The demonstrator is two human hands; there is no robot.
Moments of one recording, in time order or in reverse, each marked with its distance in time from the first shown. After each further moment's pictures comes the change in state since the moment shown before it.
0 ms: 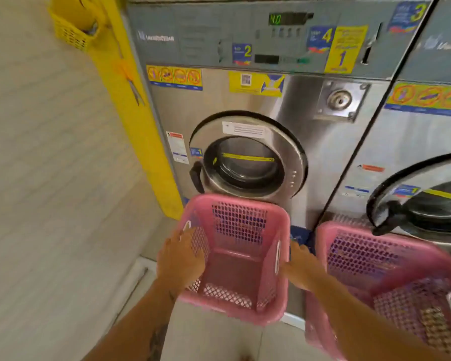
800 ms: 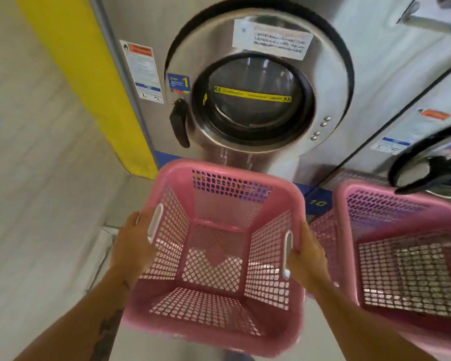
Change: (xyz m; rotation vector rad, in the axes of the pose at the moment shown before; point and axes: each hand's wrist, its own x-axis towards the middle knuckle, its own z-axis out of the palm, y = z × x) left_hand 0.121 -0.163 0.118 -0.055 -0.085 0.150; right_hand 0.074 -0.013 0.117 0.280 0.406 0.285
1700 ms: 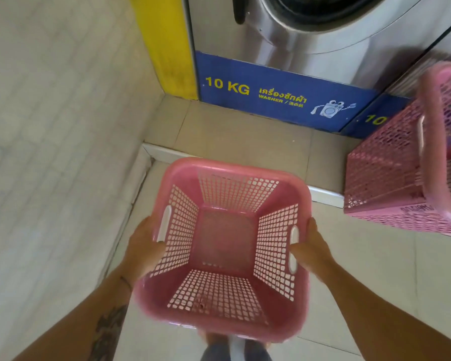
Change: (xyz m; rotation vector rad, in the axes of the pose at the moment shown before) left_hand -0.235 -0.161 0.080 -0.307 -0.330 -0.416; right_hand -0.176 0.105 0.178 0.059 -0.380 0.215
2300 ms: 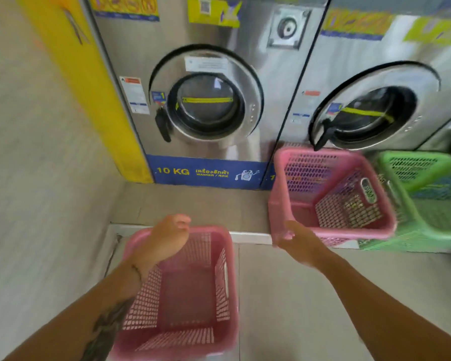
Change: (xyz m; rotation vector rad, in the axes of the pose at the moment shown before) left_hand -0.147 0.297 -0.068 0.013 -0.060 0.373; right_hand -0.169 -0.020 -0.264 -0.030 0.127 -0.245
